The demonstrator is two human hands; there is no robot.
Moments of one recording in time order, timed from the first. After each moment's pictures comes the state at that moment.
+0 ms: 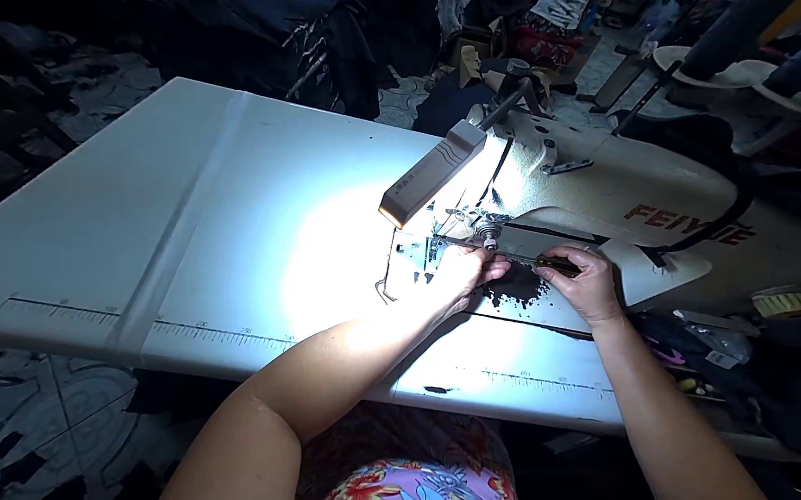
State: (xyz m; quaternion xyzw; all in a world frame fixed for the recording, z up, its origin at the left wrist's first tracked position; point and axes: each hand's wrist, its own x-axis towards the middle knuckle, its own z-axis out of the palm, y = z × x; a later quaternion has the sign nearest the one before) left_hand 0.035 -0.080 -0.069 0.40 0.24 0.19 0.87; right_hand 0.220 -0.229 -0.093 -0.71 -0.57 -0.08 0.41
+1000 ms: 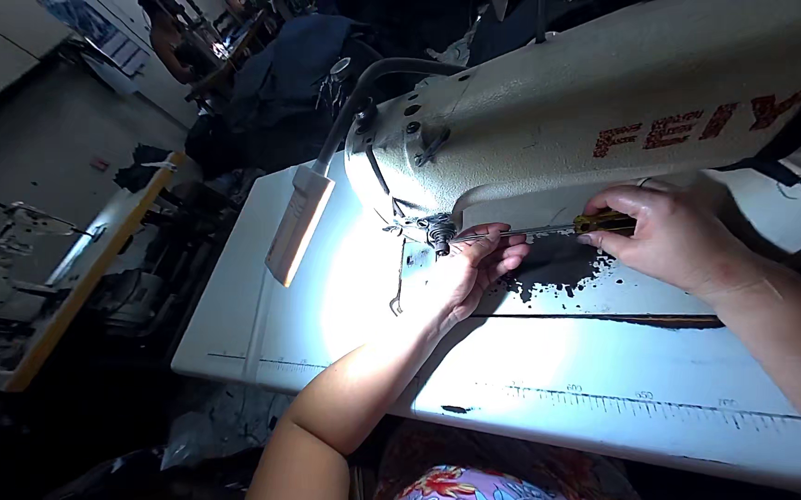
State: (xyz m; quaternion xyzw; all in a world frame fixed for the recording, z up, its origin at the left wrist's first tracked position) left_hand 0.029 -0.080 -0.068 0.50 0.26 0.18 0.81; right_hand 0.227 -0.223 -0.094 -0.70 -0.59 -0.04 0.40
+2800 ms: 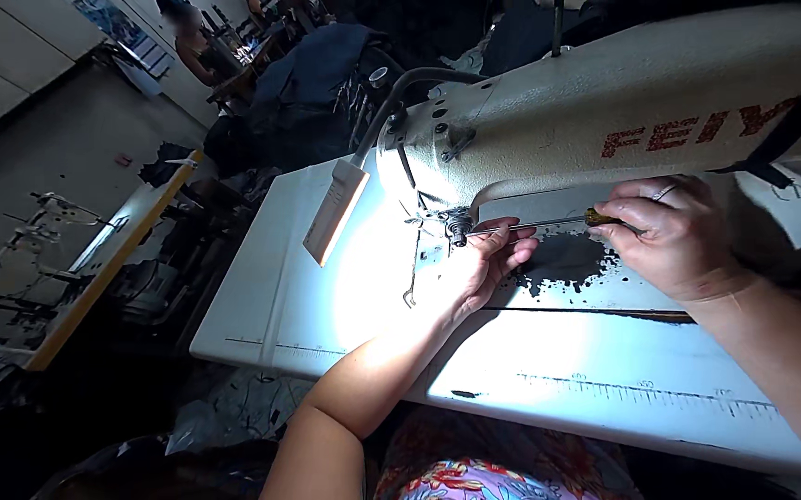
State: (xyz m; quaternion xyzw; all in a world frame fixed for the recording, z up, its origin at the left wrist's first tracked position) left_hand 0.030 -0.083 -0.063 0.48 0.25 0.19 0.82; right_hand 0.216 -0.219 -0.103 -0.64 -0.58 -0.22 0.45
